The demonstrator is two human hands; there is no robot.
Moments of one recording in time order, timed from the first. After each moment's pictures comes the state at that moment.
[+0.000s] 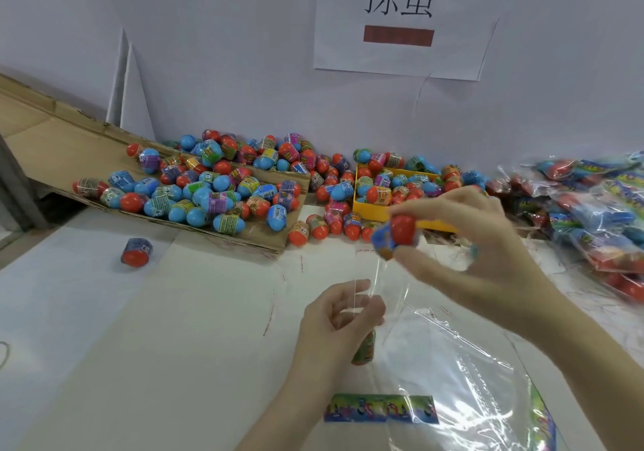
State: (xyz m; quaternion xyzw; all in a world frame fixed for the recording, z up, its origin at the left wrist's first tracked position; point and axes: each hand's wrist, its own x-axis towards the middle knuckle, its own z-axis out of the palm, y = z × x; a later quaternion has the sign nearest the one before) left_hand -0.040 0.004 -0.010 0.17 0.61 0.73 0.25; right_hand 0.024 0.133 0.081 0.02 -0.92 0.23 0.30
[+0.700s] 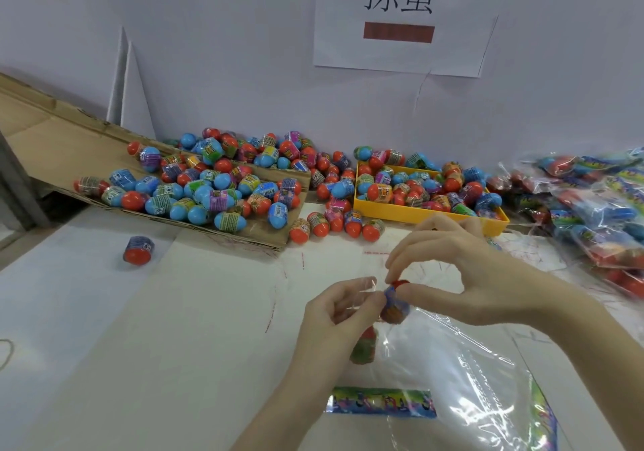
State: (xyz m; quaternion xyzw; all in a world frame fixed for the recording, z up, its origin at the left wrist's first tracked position) left_hand -0.041 0.003 -0.011 0.18 0.61 0.72 0.27; right_hand 0.019 0.156 0.075 0.04 -0.99 0.16 0.04
